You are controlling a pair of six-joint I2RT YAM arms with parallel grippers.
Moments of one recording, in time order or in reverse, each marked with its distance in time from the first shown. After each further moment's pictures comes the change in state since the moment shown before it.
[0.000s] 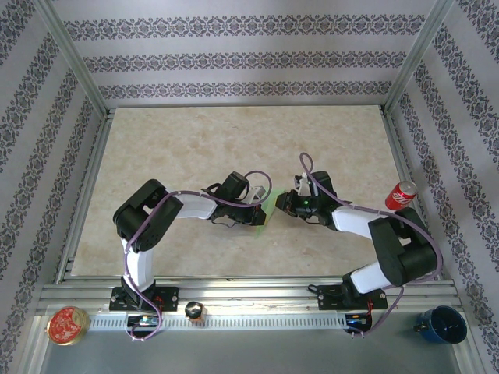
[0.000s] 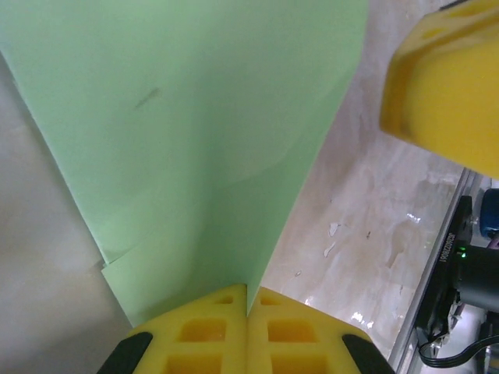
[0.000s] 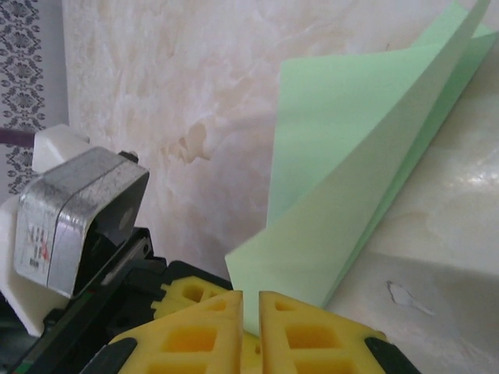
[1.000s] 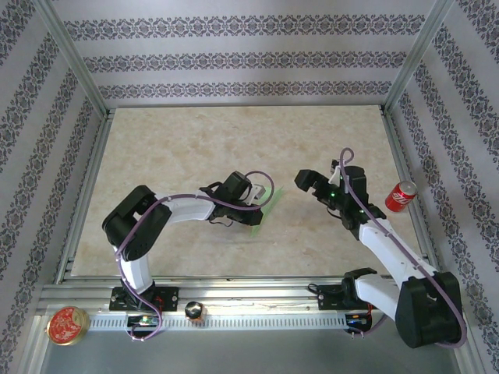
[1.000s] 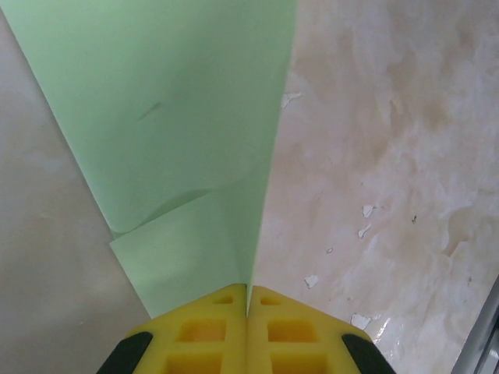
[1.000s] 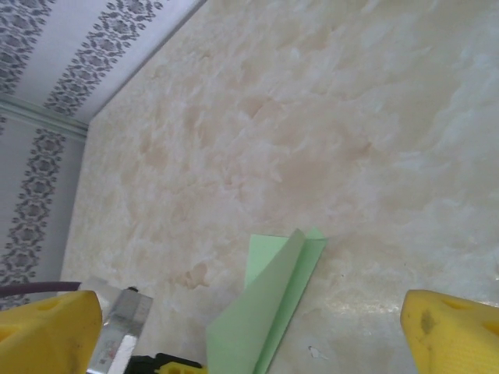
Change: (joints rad) left arm -0.038 -0.095 0.021 -0.180 -0.197 0.162; right arm -0.183 -0.446 -0.015 -0.217 0.209 -0.076
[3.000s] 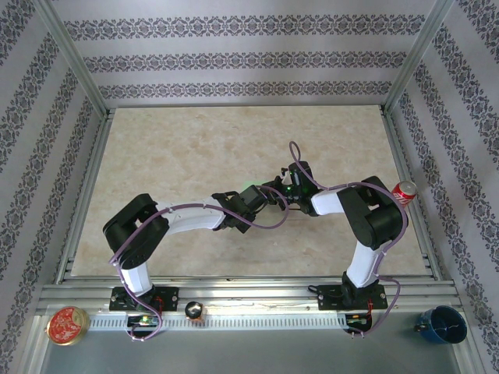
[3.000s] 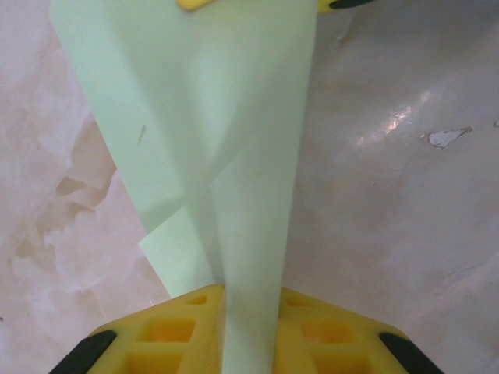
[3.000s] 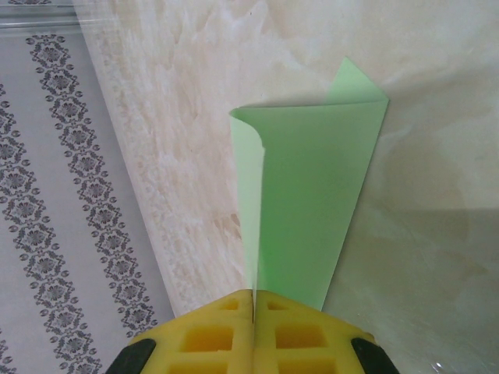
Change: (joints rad) left arm -0.174 -0.042 0.083 -0.320 -0.733 0.314; right arm 0.255 0.768 0.207 0.446 -0.241 0.486
